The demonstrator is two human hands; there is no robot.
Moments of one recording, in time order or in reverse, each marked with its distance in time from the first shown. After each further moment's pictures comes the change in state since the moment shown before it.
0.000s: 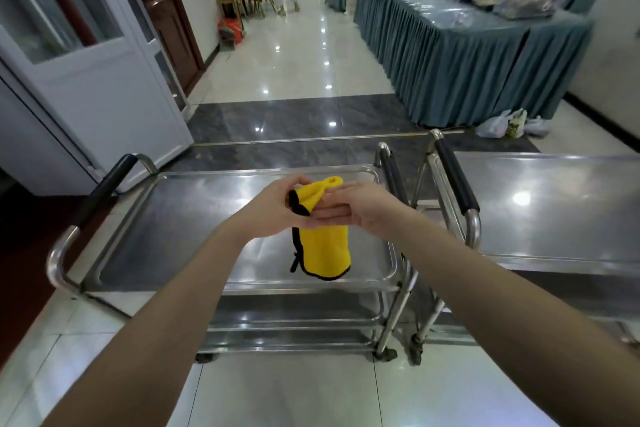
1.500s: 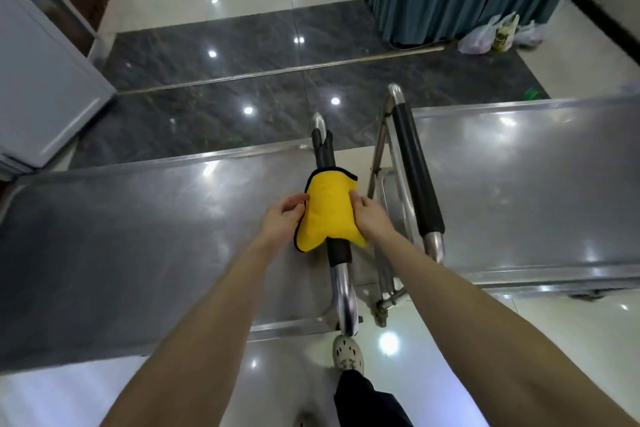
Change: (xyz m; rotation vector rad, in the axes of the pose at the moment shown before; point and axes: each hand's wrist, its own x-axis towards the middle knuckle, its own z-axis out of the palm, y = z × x) left_hand 0.255 -0.117 0.172 -0.323 0.223 -0.582; right_hand 0.183 0.145 -0.271 -0.424 0.488 0.271
